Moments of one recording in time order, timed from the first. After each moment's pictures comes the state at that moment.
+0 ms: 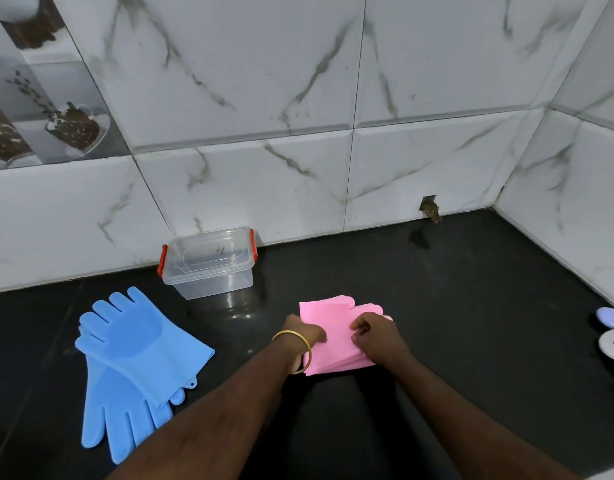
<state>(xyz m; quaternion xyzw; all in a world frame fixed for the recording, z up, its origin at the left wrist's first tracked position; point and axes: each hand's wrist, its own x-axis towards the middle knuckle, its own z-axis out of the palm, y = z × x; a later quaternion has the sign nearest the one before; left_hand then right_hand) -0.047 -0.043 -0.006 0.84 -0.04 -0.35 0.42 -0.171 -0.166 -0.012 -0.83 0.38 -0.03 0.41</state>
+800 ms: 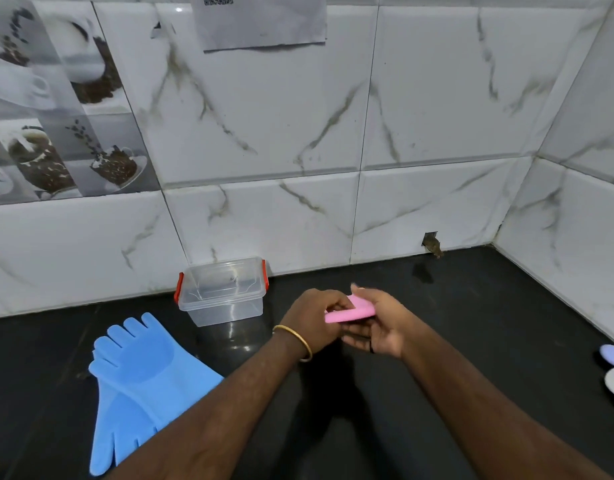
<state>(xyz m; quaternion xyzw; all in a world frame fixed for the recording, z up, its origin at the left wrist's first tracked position) -0.040 -0.030 0.110 0.75 -0.54 -0.06 0.39 -0.145 -0.156 0.125 -0.44 0.39 -0.01 0.81</state>
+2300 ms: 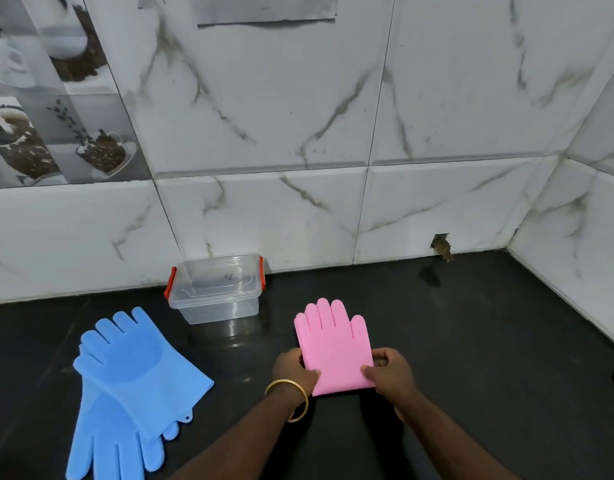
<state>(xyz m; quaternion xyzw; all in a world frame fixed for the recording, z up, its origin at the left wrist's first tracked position) -0.041 -0.031 -0.023 0.87 -0.14 -0.25 0.40 -0.163 -0.177 -0.013 -0.69 0.48 -0.08 0.54</state>
